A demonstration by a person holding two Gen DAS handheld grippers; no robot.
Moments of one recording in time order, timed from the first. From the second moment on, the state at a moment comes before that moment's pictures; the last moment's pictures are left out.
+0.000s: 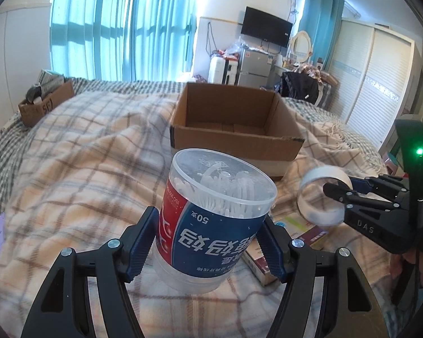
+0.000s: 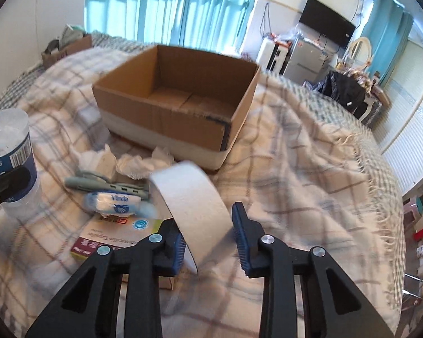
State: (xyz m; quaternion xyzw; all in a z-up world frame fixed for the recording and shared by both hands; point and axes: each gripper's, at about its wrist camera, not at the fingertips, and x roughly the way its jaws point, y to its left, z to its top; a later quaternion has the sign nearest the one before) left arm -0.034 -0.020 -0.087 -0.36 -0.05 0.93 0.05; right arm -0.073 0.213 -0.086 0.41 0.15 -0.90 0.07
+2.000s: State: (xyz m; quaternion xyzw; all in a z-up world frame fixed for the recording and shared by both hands) left arm -0.234 -0.003 -0.076 -0.36 0.00 0.93 0.08; right arm -0.257 0.182 -0.031 0.39 0.14 -0.90 0.11
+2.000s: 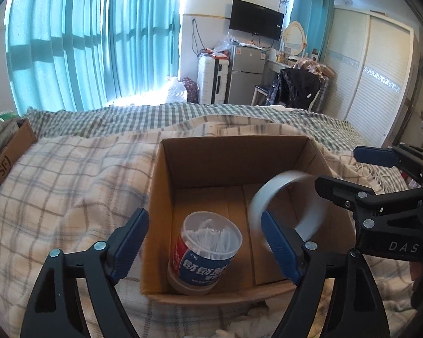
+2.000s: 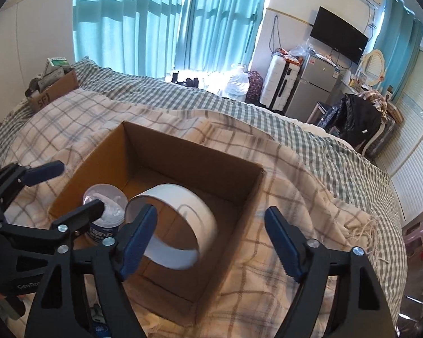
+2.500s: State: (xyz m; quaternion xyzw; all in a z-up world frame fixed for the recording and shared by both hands) left arm -0.149 -0.021 -0.017 -0.34 -0.01 0.94 0.05; right arm -0.152 0.210 0.048 0.34 0.12 -0.93 0.10
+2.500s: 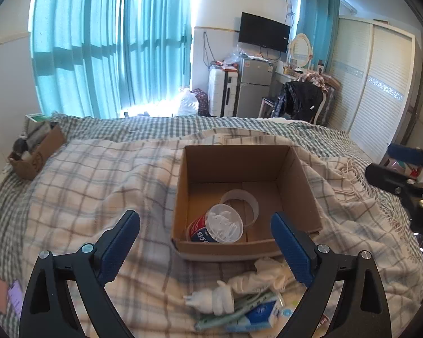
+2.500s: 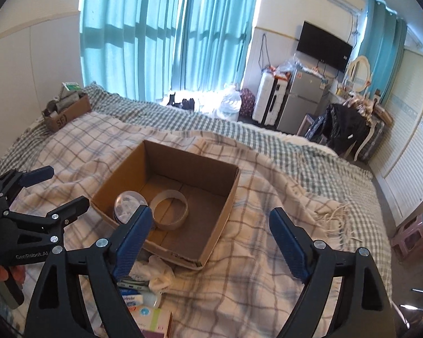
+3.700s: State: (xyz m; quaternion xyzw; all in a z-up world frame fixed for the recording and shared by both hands) left arm -0.018 -0.044 -0.113 -0.39 -0.01 0.92 -0.01; right arm -0.029 0.170 -0.107 0.43 0.12 -0.89 0.13
